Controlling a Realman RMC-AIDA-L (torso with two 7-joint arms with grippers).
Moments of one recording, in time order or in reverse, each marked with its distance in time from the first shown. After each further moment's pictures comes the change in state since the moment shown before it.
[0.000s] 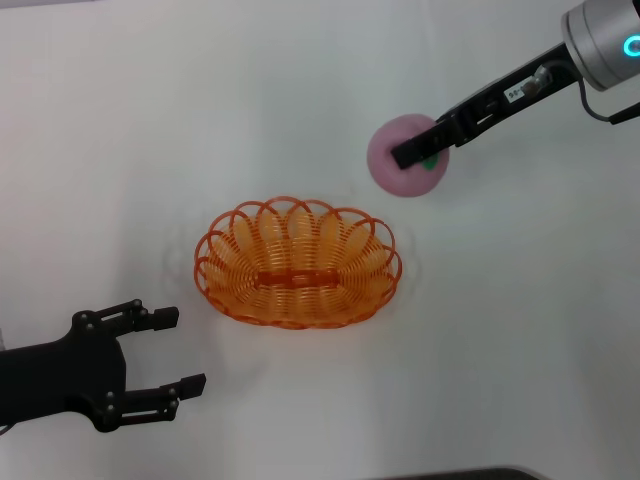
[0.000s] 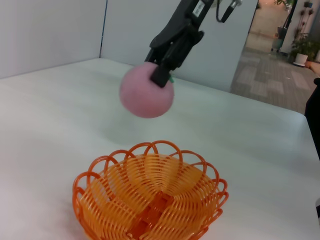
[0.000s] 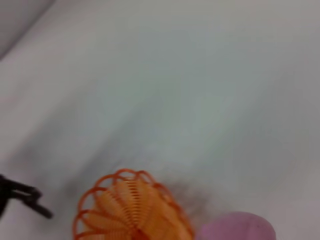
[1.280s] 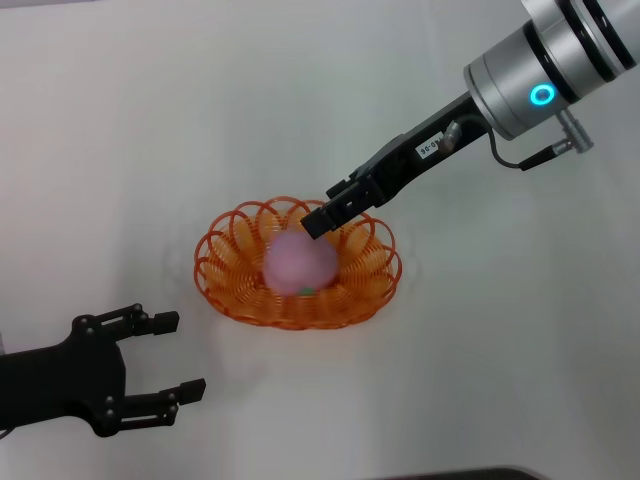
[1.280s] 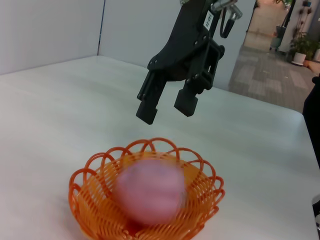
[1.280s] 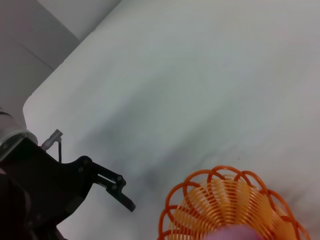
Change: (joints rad) left arm 0.003 0.000 0.000 0.000 0.006 0.006 0.000; right arm 0.053 0.019 -0.179 0.193 0.186 0.065 -0.064
